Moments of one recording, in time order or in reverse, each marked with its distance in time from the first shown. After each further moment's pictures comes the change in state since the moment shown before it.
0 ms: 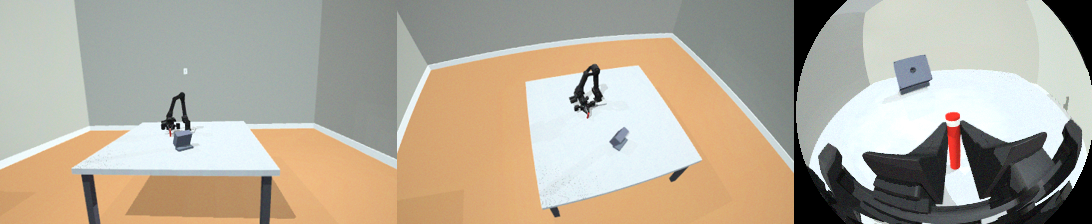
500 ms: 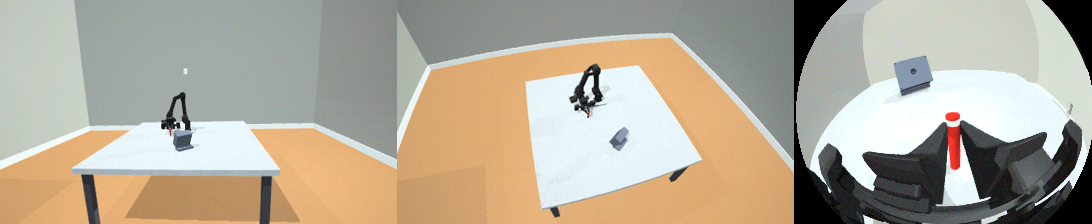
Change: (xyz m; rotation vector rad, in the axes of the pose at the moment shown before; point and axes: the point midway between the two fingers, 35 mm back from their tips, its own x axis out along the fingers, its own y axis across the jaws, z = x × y) arm -0.001 0.001 0.004 0.007 -0.001 0.002
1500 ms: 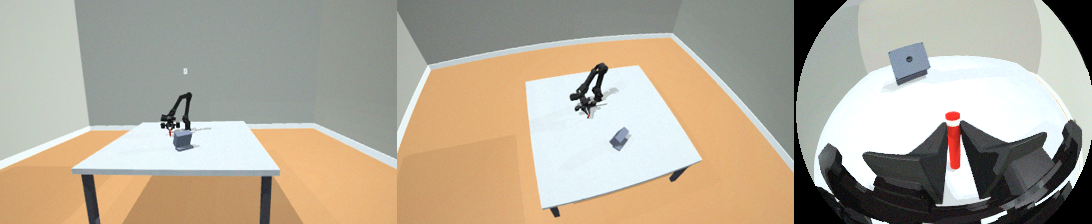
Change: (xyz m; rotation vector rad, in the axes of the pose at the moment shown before) arm 0.015 -0.002 0.006 -0.008 0.167 -0.002
